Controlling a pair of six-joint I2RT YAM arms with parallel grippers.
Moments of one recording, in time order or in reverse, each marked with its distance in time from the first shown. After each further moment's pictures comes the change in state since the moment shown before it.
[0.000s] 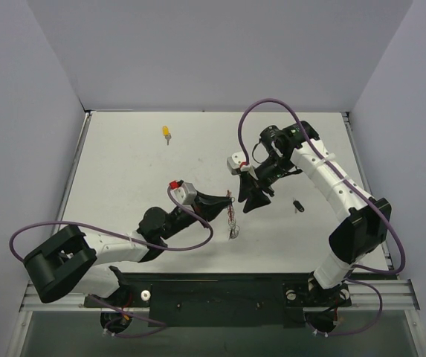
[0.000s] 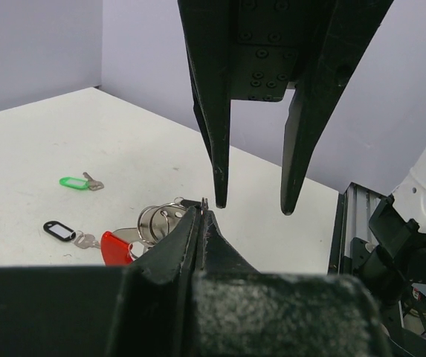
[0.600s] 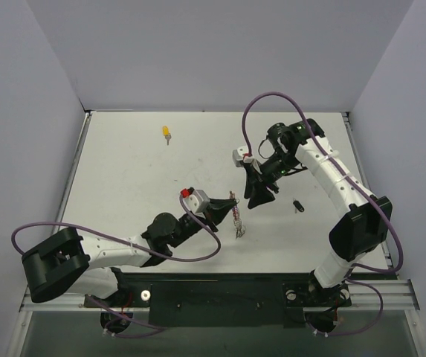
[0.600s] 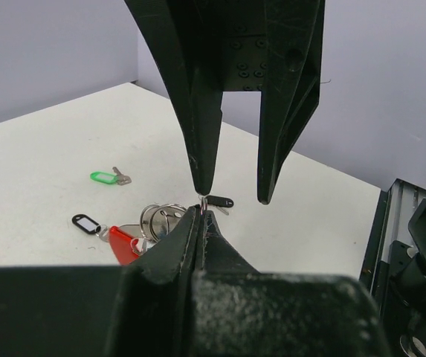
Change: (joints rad) left arm -0.146 -0.033 0.050 -0.137 -0.236 0.144; right arm -0.064 0.013 0.000 0.001 0.018 0.096
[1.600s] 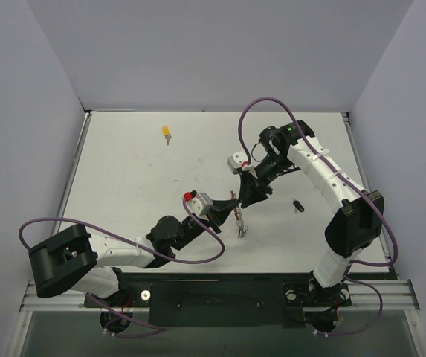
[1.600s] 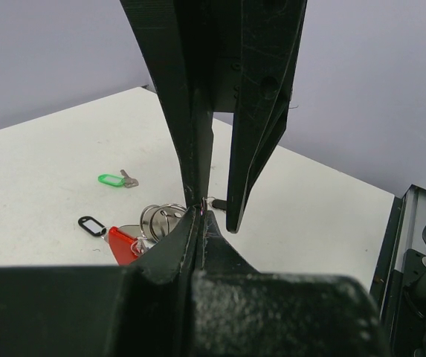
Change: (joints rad) left arm -0.051 0.055 0.001 0.068 -0.092 0.042; right arm 0.038 0.043 -0.007 -0.001 -0.044 -0.205
